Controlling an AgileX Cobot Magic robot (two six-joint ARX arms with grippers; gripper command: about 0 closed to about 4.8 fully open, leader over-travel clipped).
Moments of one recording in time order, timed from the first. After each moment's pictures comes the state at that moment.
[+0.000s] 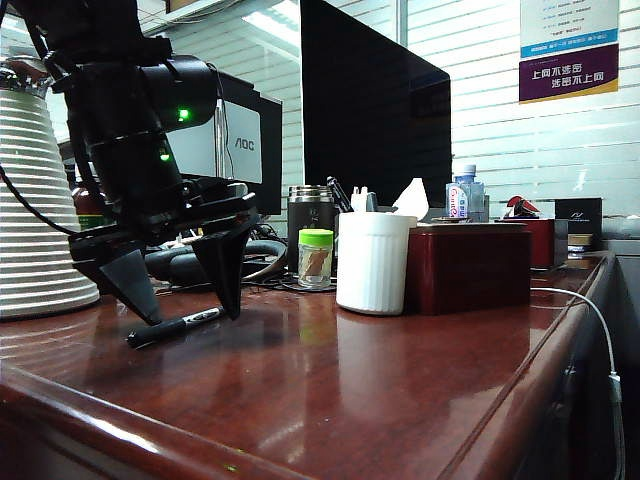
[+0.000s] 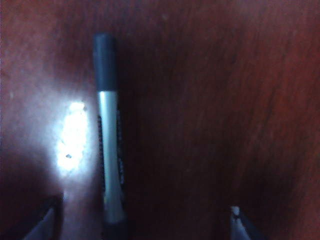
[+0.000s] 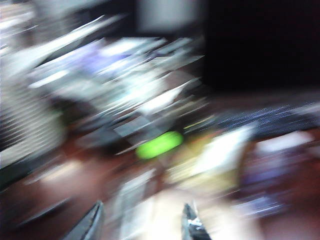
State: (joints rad) left arm -0.47 1.75 1.18 -0.60 0.11 -0.11; right arm 0.09 0.91 0.93 -0.13 -0.58 -0.08
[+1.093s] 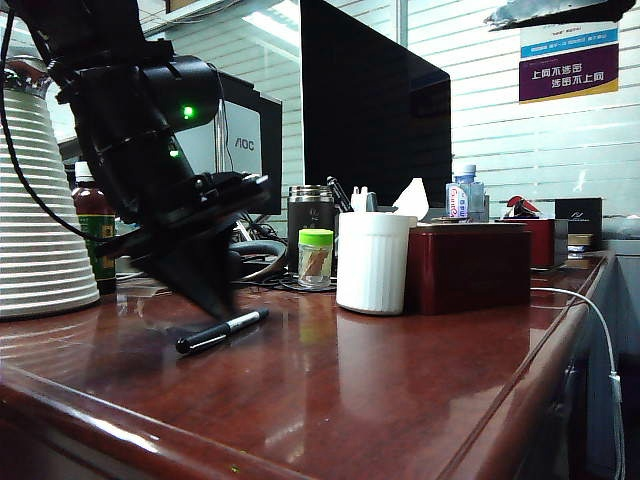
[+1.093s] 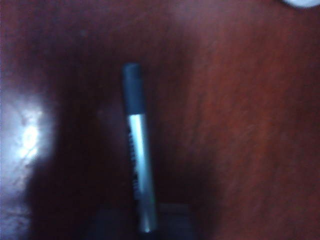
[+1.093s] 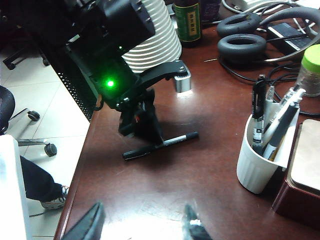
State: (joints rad) left arm -0.47 1.76 1.18 -0.55 0.27 -0.10; right arm 0.22 1.01 0.93 -0.46 -0.80 -0.21
